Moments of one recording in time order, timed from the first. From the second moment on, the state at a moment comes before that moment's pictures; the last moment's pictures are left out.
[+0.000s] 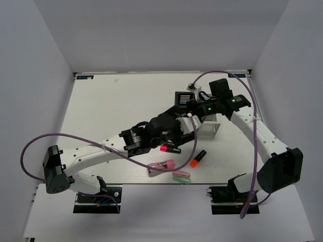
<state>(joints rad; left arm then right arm) -1.17 1.37 1.20 -0.20 -0.30 0.37 0.41 1.38 1.26 -0.76 -0.89 0.00</state>
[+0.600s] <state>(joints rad) -1.17 1.09 1.03 -0.29 -0.42 0.26 0.41 1.50 1.47 -0.74 -0.72 -0.12</state>
